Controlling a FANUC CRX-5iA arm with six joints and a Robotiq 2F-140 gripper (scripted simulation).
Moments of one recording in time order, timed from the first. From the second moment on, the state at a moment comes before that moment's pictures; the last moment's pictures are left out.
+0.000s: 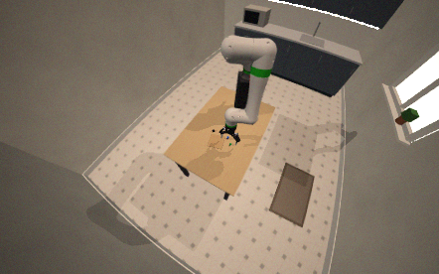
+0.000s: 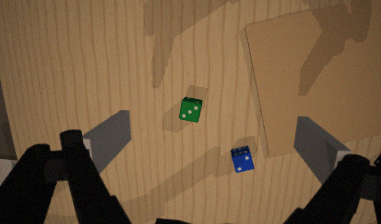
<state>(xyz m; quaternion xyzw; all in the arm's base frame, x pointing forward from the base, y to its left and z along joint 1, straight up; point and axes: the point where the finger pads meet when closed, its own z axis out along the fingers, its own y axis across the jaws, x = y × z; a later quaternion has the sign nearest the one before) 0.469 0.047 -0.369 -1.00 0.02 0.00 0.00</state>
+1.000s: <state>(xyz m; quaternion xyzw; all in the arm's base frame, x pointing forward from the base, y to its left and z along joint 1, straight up) 0.468 0.046 -0.274 -1.00 0.02 0.00 0.00</state>
